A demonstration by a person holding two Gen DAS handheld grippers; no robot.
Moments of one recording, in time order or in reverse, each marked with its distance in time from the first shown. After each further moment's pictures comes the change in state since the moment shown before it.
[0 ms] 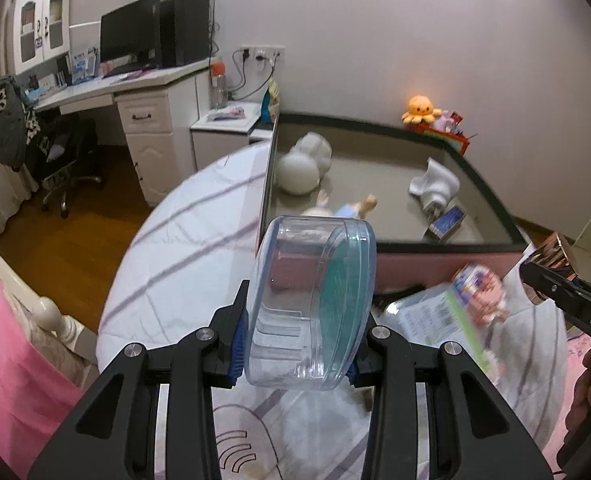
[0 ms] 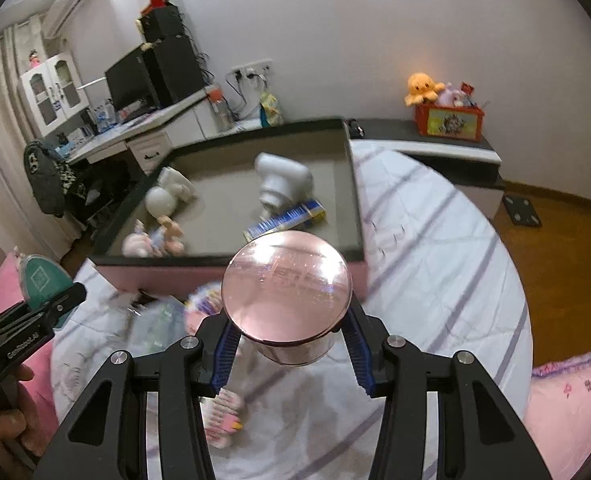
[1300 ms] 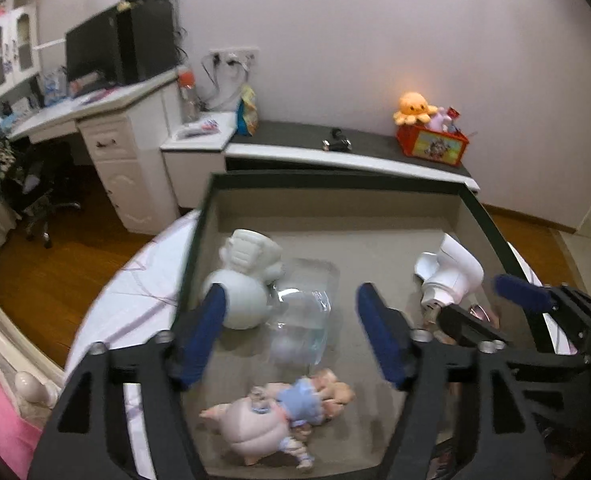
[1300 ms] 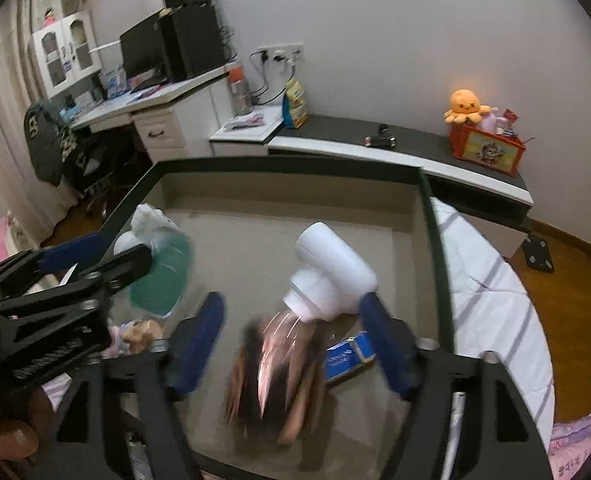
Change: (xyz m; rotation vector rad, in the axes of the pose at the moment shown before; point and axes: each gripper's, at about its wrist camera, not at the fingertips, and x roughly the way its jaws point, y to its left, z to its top) left arm 0.103 -0.045 0.105 0.061 0.009 -0.007; right arm 0.100 0.028 0.084 -0.123 0.064 -0.009
